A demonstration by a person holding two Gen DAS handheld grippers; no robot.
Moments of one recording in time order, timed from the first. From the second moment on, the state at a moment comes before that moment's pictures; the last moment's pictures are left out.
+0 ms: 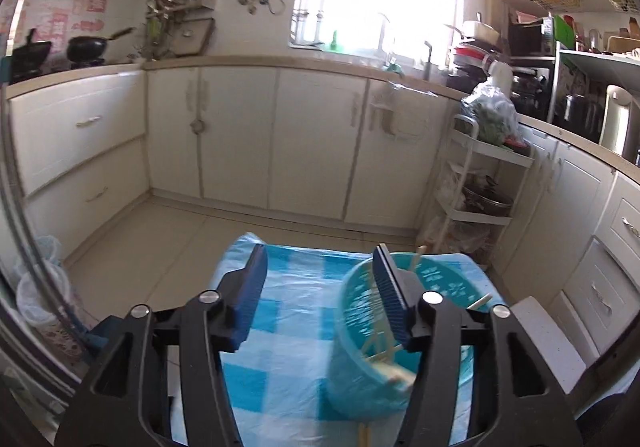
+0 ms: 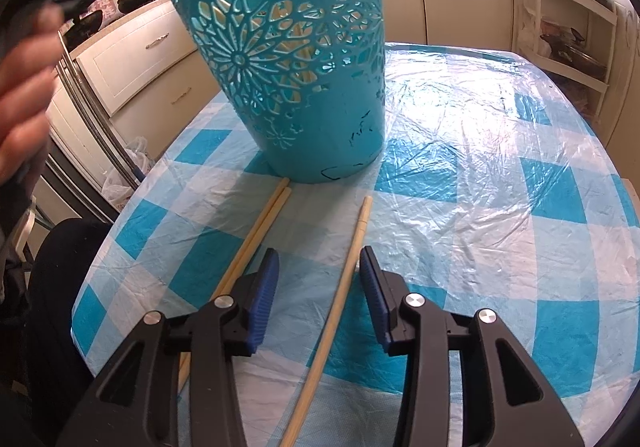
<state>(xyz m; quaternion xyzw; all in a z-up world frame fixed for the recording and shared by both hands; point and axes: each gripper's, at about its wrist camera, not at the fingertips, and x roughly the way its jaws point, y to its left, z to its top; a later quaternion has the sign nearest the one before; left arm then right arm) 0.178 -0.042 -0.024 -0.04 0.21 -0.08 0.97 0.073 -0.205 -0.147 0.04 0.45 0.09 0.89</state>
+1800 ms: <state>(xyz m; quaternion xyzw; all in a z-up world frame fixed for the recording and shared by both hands) 0.152 -0.018 -0.153 0.07 0.37 -0.06 0.93 0.050 -0.229 0.011 0.16 0.25 0.17 0.94</state>
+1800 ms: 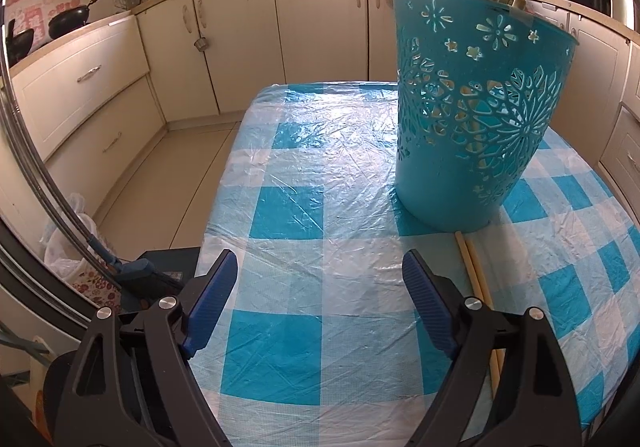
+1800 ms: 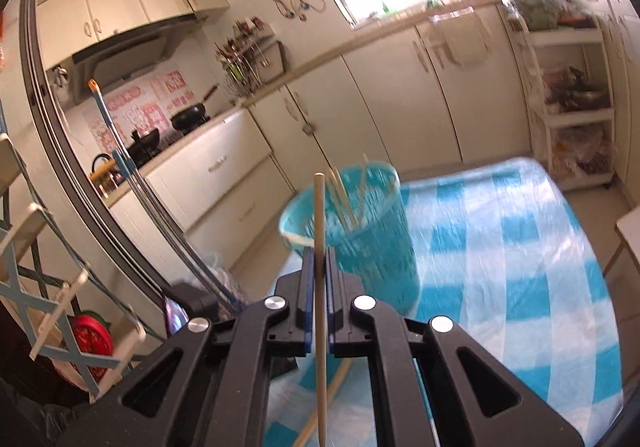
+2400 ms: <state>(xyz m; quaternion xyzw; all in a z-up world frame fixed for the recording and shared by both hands) 0.153 -0.018 -0.155 0.06 0.38 -0.07 0.92 0.155 -0.189 0.018 0.05 0.11 0.03 0.99</state>
